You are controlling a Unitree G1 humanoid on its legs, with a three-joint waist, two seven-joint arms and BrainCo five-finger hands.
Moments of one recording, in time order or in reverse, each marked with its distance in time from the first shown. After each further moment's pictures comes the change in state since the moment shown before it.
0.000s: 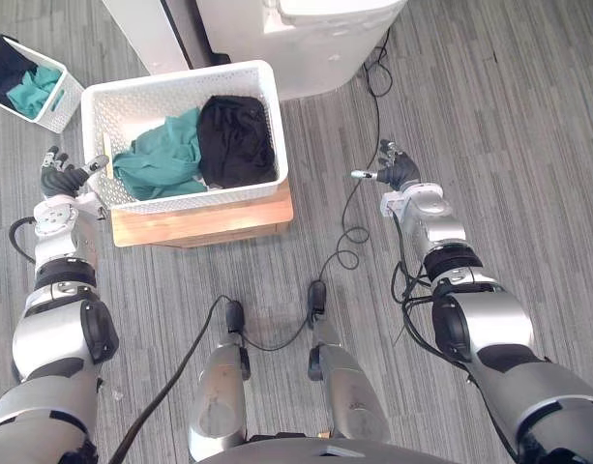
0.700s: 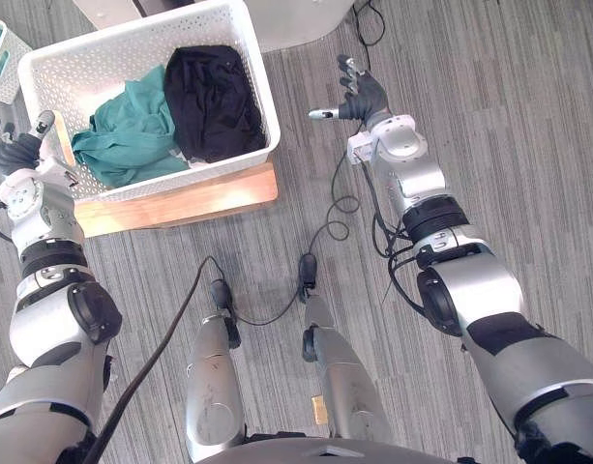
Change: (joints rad) left arm -0.077 -0.005 0.186 -0.110 -0.038 0.007 0.063; right arm -0.220 0.049 0.210 -0.158 0.000 0.016 -0.024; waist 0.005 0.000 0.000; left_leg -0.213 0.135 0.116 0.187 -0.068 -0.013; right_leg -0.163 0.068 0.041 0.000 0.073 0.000
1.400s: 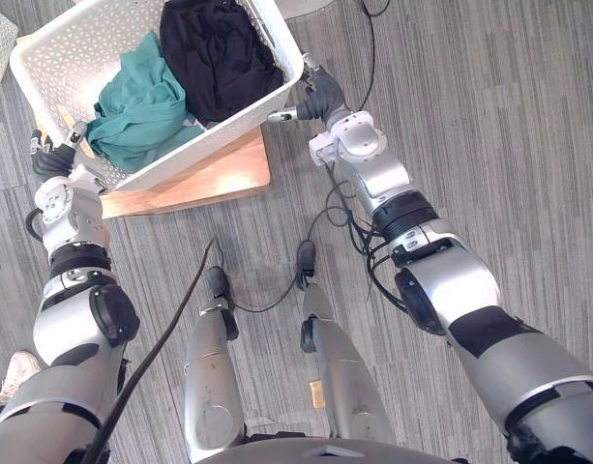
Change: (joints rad) left arm 0.016 -0.085 -0.033 0.006 -0.072 0.009 0.000; right arm -0.033 0.104 0.112 0.016 -0.021 0.001 -0.020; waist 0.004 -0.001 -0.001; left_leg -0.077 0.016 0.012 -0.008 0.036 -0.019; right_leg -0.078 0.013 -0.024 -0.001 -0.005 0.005
